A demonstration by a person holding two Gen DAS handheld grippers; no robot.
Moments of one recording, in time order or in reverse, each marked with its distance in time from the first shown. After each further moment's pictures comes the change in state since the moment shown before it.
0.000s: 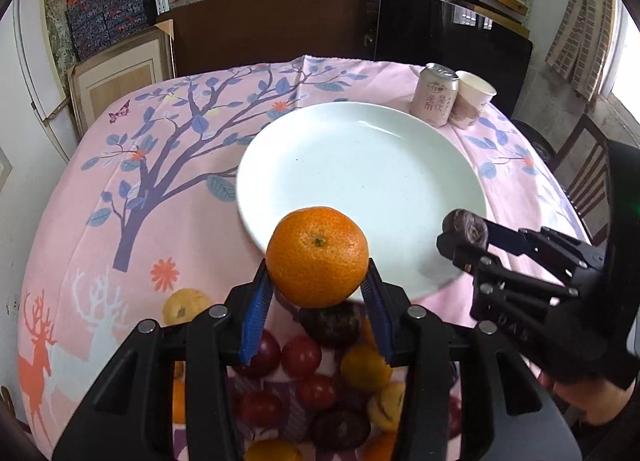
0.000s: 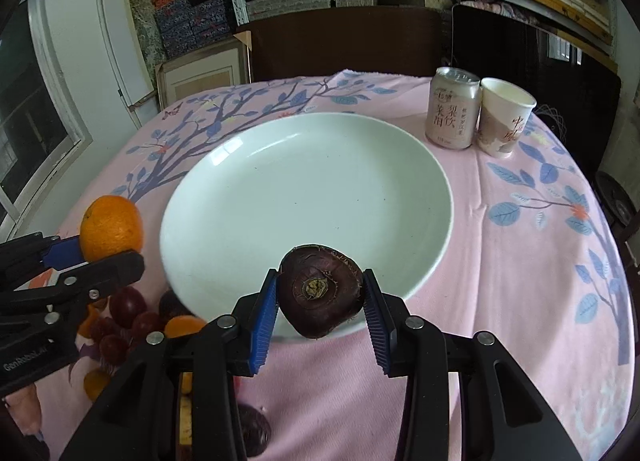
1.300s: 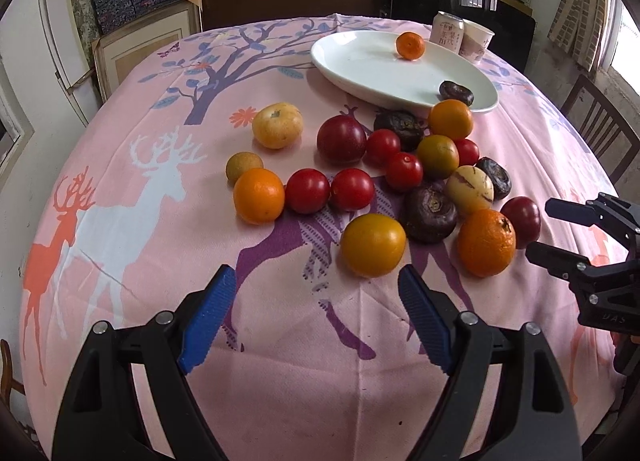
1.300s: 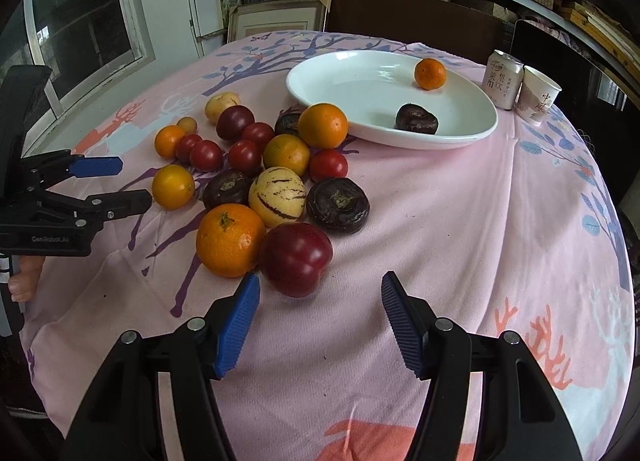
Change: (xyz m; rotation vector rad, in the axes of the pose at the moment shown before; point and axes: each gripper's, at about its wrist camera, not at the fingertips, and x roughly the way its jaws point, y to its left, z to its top) left arm -0.055 0.062 -0.160 0.016 0.036 0.035; right arm -0.072 0.053 -0.131 -0.257 0.073 0.074
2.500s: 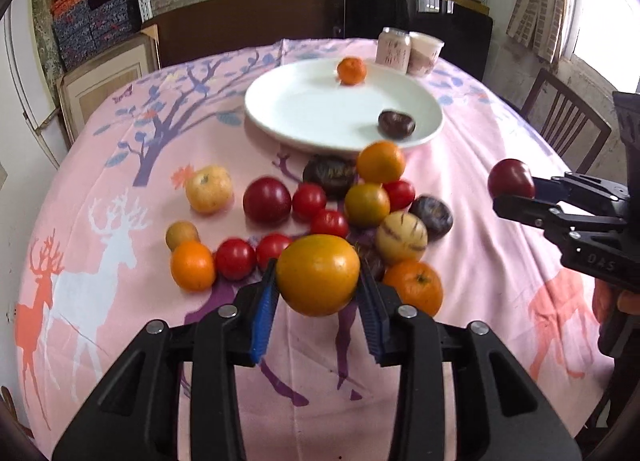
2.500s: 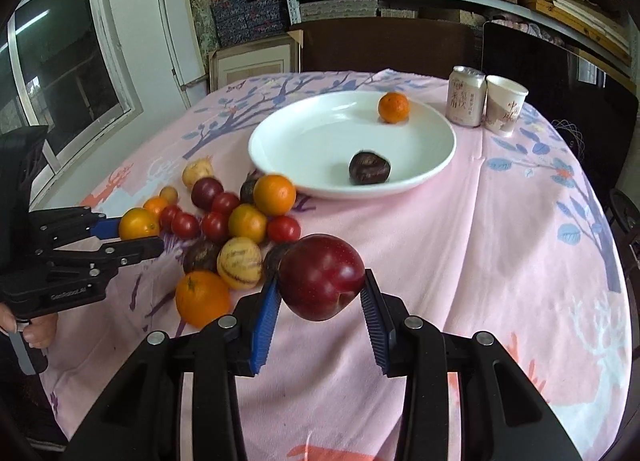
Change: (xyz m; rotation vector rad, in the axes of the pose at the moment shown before) left arm -0.017 -0.037 0.040 0.098 -0.103 -0.106; right arm -0.033 -0.048 0.033 0.127 -0.166 0.020
